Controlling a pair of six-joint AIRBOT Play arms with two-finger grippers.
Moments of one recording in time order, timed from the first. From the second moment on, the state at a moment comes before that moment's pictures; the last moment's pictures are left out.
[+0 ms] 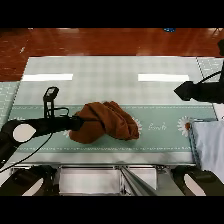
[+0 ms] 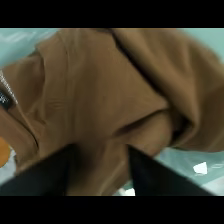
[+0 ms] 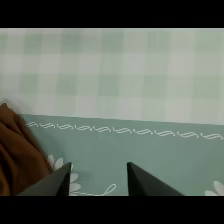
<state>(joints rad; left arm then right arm) -0.37 -0.72 0.50 1.16 -0.81 -1.62 0.04 -0.80 1.00 -1.32 1.14 1.62</state>
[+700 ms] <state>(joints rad) 0.27 -0.69 0.47 0.94 -1.24 -1.48 -0.41 -0.78 0.83 -1.37 1.20 1.58</state>
